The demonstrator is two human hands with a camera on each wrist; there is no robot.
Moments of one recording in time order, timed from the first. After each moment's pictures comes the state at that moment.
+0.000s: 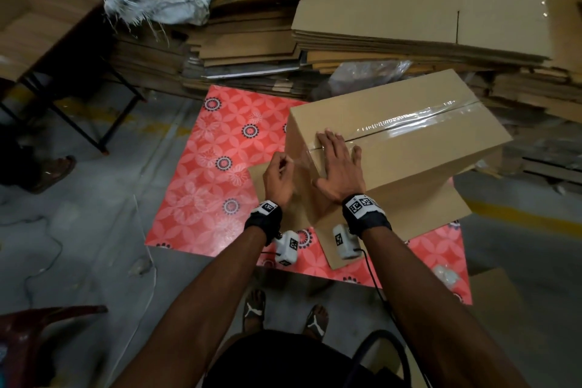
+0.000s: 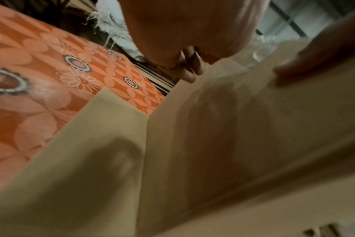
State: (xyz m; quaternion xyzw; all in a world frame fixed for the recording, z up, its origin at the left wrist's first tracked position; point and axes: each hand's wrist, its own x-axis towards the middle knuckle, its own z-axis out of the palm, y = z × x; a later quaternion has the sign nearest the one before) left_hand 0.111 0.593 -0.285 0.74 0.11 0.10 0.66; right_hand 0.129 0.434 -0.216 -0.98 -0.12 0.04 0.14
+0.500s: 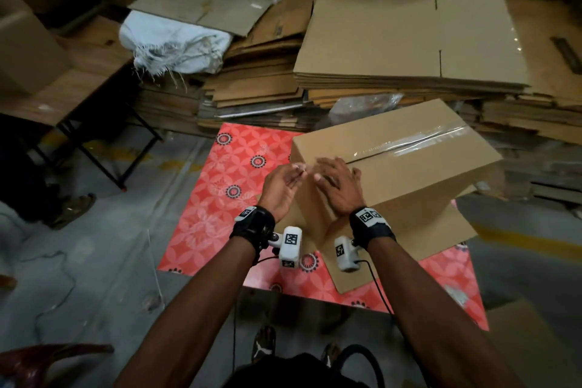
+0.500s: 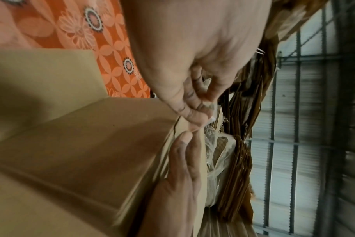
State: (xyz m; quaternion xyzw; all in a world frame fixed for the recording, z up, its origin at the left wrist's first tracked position) left_hand 0.112 0.606 -0.195 0.38 0.15 -0.05 0.91; right_hand 0.136 0.422 -0.221 -0.93 -0.13 0.00 0.35
